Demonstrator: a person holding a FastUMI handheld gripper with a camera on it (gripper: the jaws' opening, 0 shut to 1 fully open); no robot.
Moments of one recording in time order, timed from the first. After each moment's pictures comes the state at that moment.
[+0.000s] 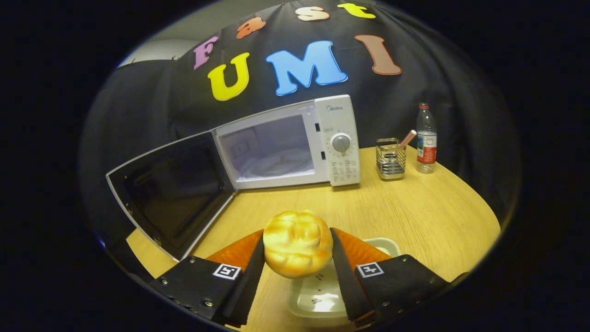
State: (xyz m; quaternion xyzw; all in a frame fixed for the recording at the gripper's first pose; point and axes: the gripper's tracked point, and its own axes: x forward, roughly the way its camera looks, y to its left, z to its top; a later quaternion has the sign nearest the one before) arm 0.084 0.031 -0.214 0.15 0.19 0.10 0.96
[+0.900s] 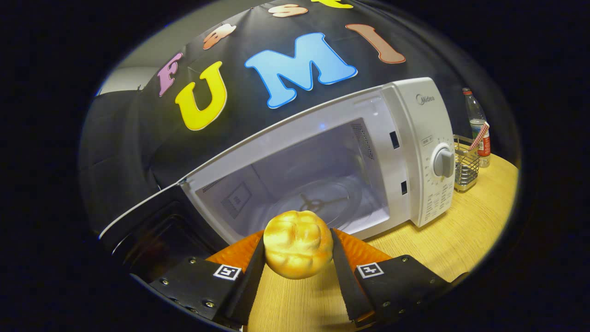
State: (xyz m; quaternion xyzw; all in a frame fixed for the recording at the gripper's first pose) arm 0.310 0.135 -0.205 0.25 0.15 0.03 0.96
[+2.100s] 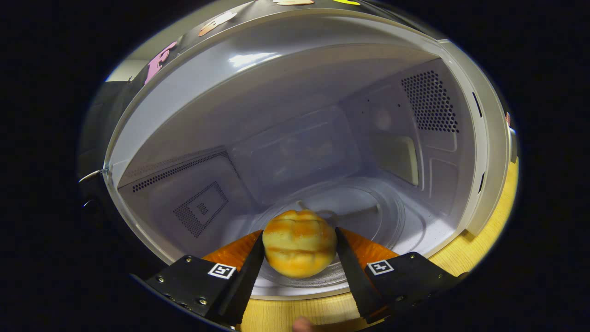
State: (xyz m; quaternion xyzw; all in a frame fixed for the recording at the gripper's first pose) arm 0.421 0.167 -0.237 0.23 0.13 0.00 0.97
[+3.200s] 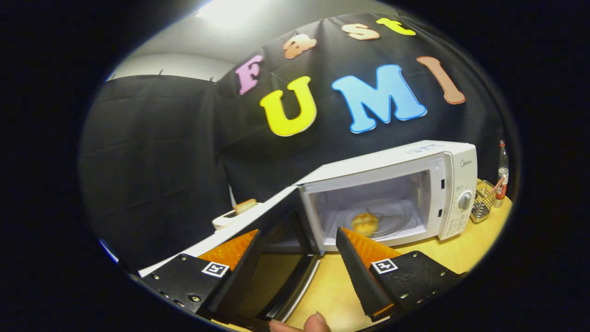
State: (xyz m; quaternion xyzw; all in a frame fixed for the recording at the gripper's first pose) arm 0.145 0.239 -0.071 0.16 0.03 0.23 0.96
